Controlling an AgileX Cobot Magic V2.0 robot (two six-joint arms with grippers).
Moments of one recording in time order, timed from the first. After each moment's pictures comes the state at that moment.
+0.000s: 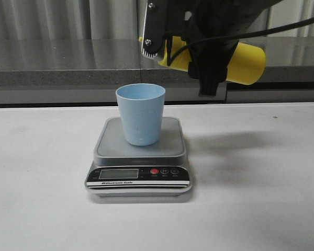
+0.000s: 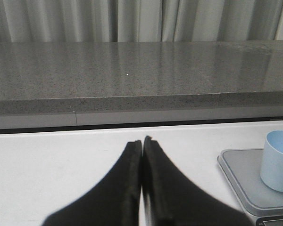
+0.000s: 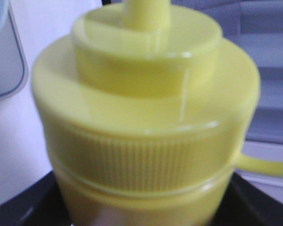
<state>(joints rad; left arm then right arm) -0.06 0.20 -0.35 -0.18 0.31 0.09 0.69 1.75 -1.14 -1.50 0.54 0.50</state>
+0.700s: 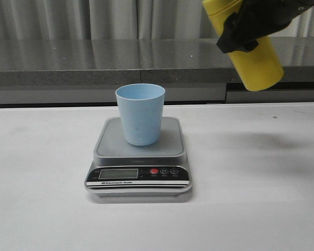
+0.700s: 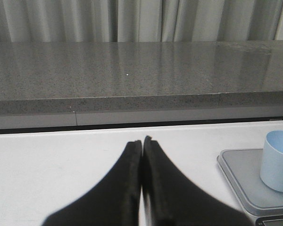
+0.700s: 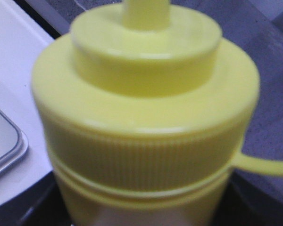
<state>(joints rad) -0.06 0.20 -0.35 -0.18 0.31 0.09 0.32 1.56 -1.02 -1.11 -0.04 0.60</state>
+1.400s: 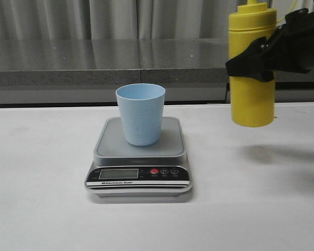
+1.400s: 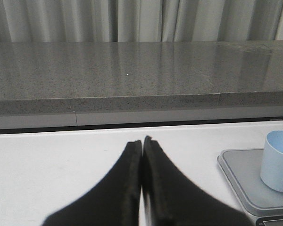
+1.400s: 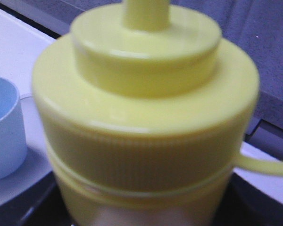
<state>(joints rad) -0.06 0.20 -0.35 -0.18 0.31 0.09 0.11 1.56 -0.71 -0.85 -0.62 0.52</state>
